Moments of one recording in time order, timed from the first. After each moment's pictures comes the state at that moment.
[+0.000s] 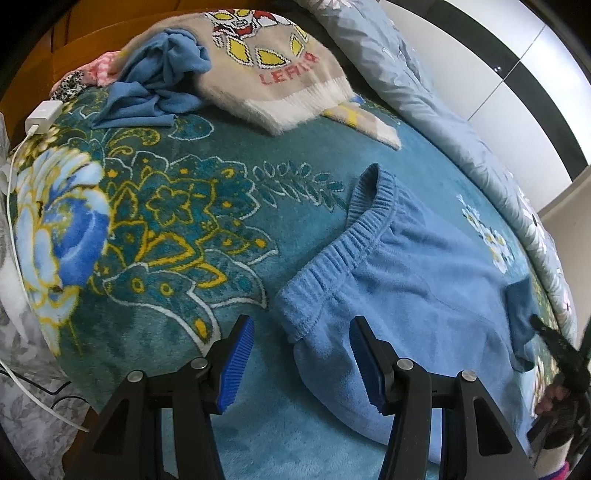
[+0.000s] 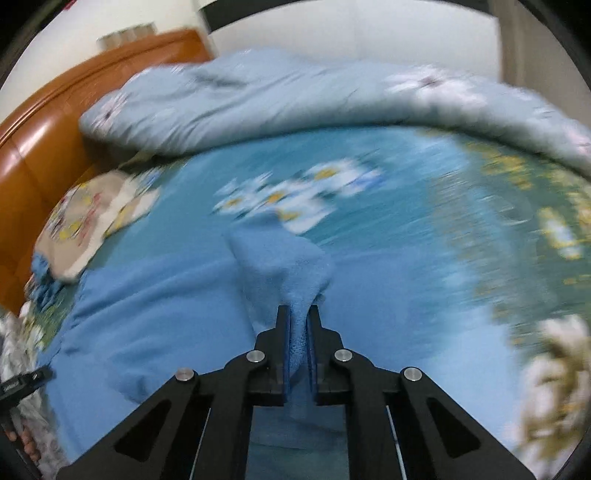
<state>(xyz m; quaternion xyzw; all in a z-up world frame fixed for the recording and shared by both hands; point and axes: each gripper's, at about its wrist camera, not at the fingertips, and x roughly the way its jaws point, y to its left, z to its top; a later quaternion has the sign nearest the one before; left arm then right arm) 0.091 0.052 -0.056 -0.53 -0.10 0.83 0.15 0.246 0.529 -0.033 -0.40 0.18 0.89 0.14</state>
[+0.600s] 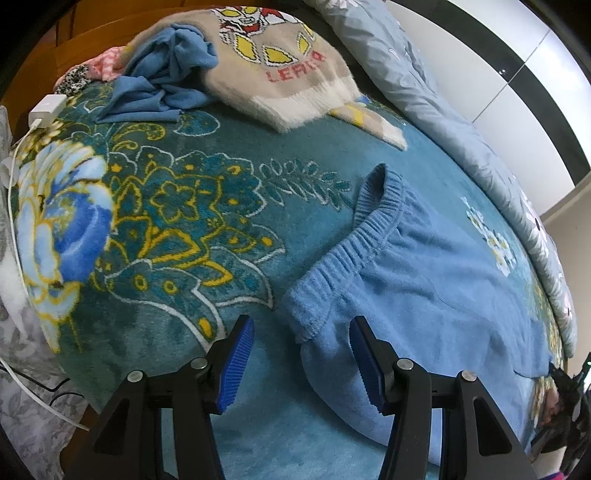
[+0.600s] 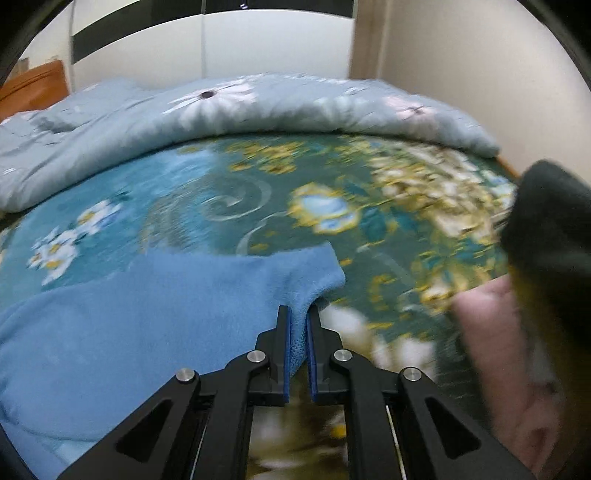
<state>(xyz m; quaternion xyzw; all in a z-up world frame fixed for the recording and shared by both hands) 0.090 0.048 -0.058 -0.53 -0.11 0.83 0.14 0.345 0.657 -0.047 -0.40 0.16 0.81 0.40</state>
